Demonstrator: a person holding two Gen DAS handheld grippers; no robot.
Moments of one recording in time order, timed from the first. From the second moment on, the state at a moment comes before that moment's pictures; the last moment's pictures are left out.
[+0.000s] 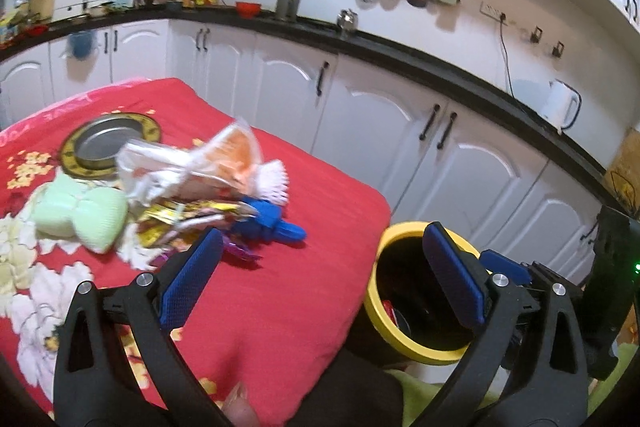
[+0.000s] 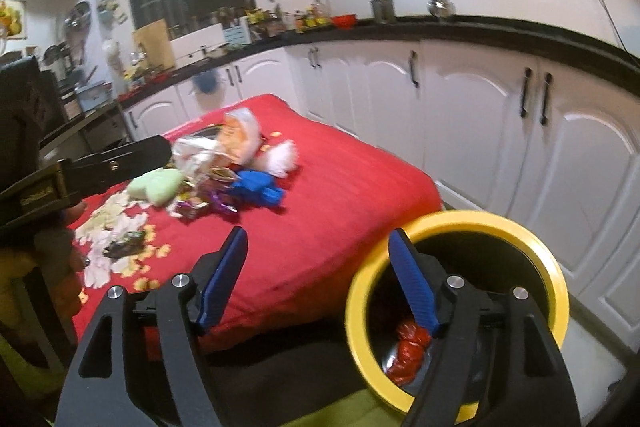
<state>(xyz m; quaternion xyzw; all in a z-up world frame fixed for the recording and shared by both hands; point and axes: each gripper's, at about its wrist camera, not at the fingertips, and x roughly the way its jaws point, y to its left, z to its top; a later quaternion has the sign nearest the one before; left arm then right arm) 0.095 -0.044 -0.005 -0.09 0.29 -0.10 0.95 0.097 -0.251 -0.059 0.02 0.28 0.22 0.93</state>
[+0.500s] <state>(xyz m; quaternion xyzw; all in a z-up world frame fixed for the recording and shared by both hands) 0.080 0.042 0.017 -0.13 0.24 -0.02 0.96 0.098 -0.173 -0.030 -0.02 0.26 0.30 0.92</state>
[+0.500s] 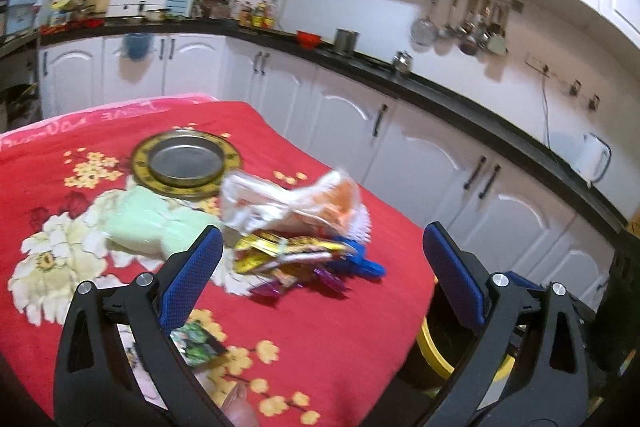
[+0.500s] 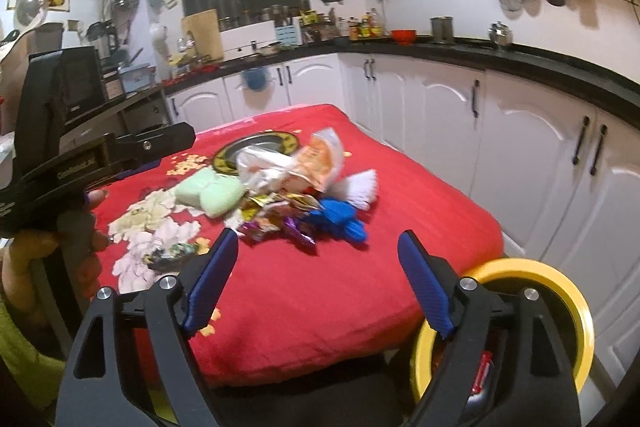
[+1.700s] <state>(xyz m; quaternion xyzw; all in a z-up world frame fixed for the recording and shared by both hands) 0.133 0.223 -0.074 -0.33 0.31 0.15 0.88 0.264 -0.067 -0.048 -0.07 0.29 0.31 0.90</state>
